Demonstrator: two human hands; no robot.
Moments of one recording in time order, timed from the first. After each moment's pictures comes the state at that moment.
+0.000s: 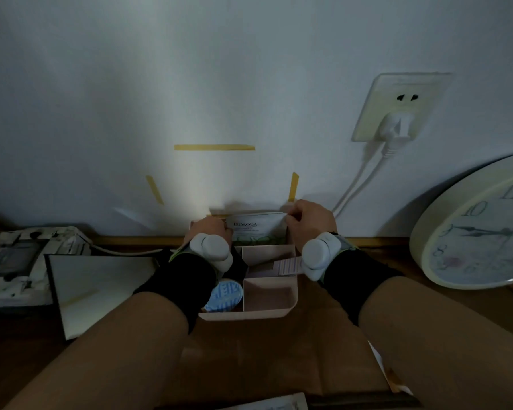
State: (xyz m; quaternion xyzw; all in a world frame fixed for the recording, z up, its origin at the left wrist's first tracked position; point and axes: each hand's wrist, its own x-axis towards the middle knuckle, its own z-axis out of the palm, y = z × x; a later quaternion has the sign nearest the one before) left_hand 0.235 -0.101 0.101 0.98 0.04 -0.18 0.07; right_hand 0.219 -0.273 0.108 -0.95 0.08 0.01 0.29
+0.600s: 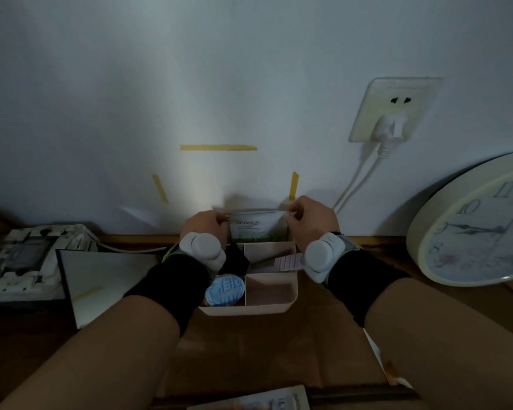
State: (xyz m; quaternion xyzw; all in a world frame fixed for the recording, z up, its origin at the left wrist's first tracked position) left_hand 0.218 -0.090 0.114 0.98 0.05 -0.07 0.20; right_hand 0.208 -0.273 0.116 -0.95 0.07 0.00 0.29
